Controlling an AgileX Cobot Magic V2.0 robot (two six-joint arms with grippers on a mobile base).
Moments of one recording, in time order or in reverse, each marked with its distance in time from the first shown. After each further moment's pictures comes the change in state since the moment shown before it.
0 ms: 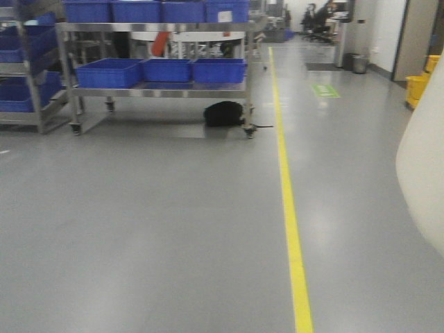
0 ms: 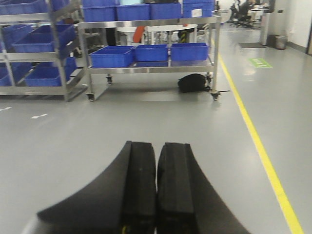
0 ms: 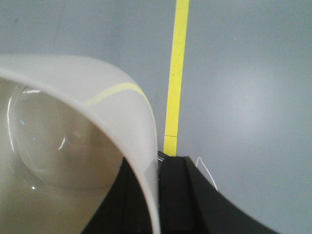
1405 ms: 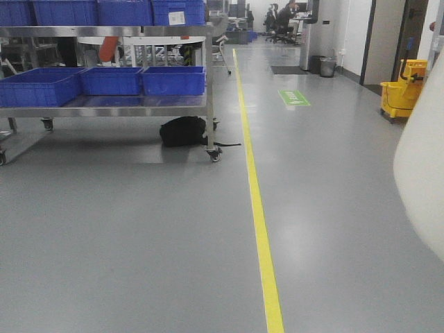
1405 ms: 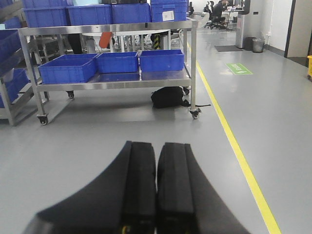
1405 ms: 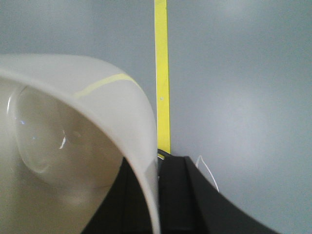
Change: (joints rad) left arm 0.000 0.000 0.000 0.000 0.000 0.000; right arm 0.000 0.000 0.000 0.004 0.000 0.000
